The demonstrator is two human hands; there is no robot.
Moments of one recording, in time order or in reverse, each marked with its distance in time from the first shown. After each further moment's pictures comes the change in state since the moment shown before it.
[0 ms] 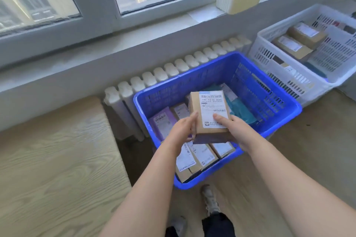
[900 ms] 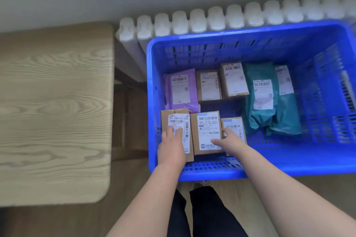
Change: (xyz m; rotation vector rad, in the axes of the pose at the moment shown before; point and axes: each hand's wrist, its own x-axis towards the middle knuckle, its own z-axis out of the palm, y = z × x) left_hand 0.066 -0.139 0.044 0.868 0.432 -0.315; right_hand 0.141 0.099 0.003 -0.764 -0.412 0.335
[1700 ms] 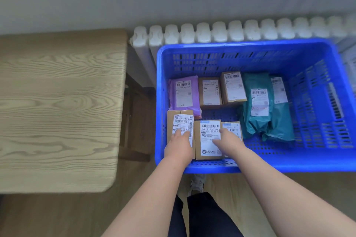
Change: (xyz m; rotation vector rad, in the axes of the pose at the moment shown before) left_hand -0.022 0.010 -0.019 -0.127 -0.105 0.029; right_hand -0.030 -0.017 0.007 -0.419 0.110 -0.062
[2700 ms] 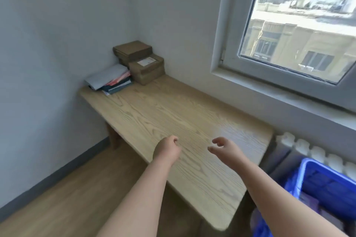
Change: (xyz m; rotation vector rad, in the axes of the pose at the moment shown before) left_hand -0.240 -0.342 -0.190 -0.674 0.795 -0.440; right_hand -0.239 -0.375 0.141 -0.204 0.022 -0.872
